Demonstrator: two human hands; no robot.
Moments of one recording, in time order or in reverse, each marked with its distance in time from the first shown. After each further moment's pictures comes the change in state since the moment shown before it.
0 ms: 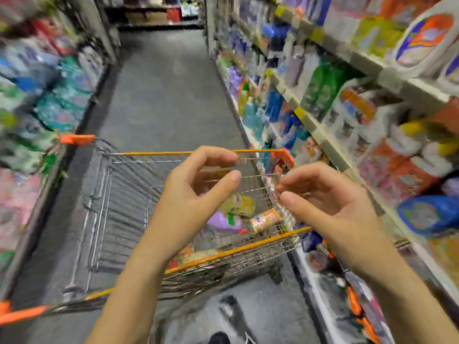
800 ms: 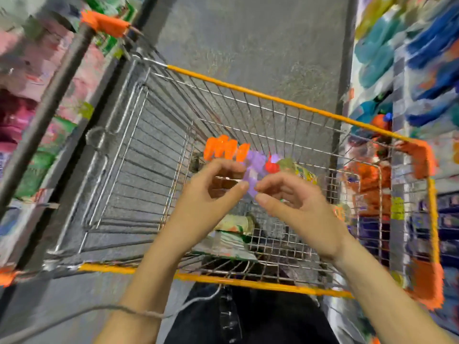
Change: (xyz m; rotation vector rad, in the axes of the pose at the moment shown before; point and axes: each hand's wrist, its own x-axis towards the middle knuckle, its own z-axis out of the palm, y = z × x) left_hand 0.065 -0.199 -0.066 0.065 0.354 -0.527; right_hand 0.165 0.224 0.099 0.136 -0.589 0.480
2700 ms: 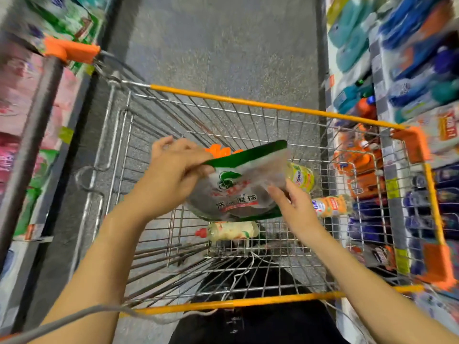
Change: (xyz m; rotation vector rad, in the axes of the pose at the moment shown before) left_hand 0.087 -0.011 -0.086 0.769 -0.271 0.410; right_hand 0.045 0.077 0.004 -0.138 0.321 0.039
